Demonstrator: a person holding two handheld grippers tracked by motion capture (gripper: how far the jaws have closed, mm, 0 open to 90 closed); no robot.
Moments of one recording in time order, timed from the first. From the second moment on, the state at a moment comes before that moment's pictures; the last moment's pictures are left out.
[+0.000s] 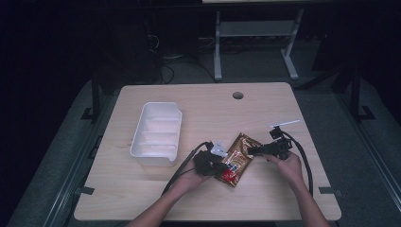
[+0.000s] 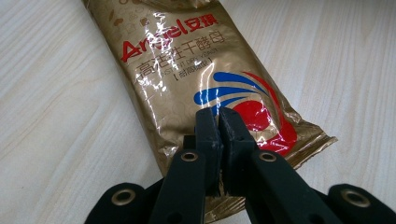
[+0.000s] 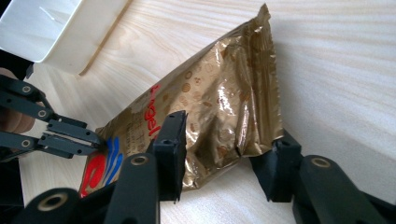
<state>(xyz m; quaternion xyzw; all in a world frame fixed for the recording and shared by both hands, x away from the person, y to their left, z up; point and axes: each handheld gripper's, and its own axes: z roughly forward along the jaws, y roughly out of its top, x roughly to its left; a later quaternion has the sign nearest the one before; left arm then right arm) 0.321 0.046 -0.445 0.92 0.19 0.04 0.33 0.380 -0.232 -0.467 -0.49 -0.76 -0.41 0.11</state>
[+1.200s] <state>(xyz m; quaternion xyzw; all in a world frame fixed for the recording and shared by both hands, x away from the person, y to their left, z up) 0.314 0.056 -0.441 0.91 0.18 0.02 0.36 0.377 -0.222 -0.453 -0.45 -0.78 -0.43 0.08</state>
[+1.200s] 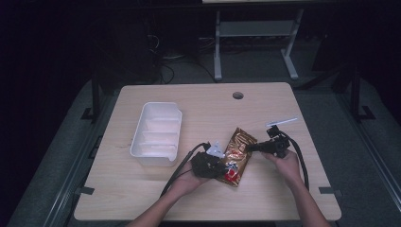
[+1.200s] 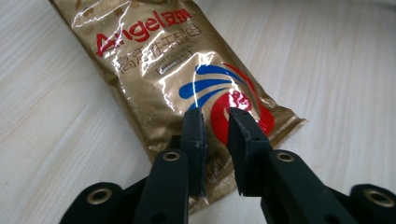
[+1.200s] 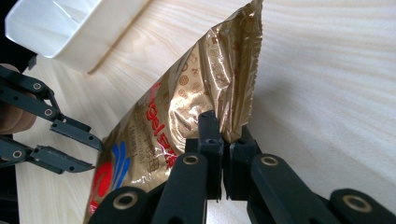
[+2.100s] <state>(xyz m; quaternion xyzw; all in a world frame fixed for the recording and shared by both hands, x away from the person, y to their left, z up) 0.278 0.102 -0.437 0.88 0.18 0.03 0.43 0.373 -0.206 -0.357 -0.39 -0.80 -0.45 -0.03</state>
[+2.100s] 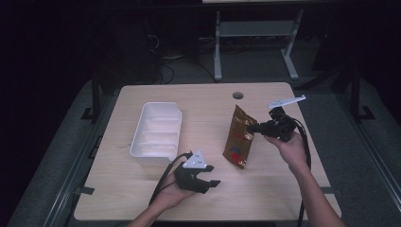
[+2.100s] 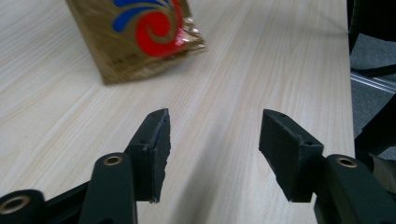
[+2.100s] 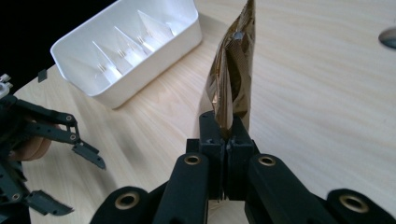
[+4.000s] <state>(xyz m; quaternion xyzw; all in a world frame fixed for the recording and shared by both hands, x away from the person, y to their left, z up) 0.263 0.135 -0.442 0.88 0.17 0.04 0.45 0.445 -0.098 -0.294 -0.24 -0.84 -0.48 -0.03</state>
